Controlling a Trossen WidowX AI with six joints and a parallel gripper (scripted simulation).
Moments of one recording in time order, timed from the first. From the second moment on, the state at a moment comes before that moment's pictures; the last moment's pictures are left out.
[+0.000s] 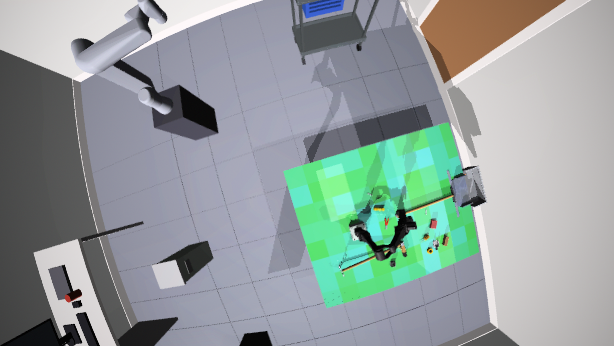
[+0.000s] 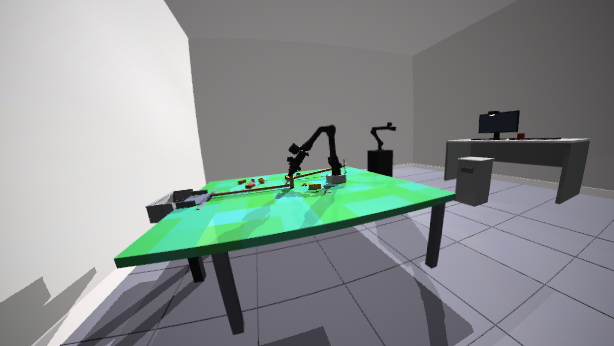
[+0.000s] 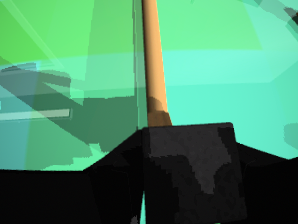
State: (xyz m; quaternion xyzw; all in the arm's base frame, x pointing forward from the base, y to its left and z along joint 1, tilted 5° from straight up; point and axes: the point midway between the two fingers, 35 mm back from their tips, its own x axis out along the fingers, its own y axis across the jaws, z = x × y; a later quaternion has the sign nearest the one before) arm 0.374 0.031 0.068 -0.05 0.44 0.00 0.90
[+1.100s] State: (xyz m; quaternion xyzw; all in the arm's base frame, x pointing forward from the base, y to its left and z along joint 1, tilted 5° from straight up) arm 0.419 0.035 0.069 -0.05 0.43 0.00 0.90
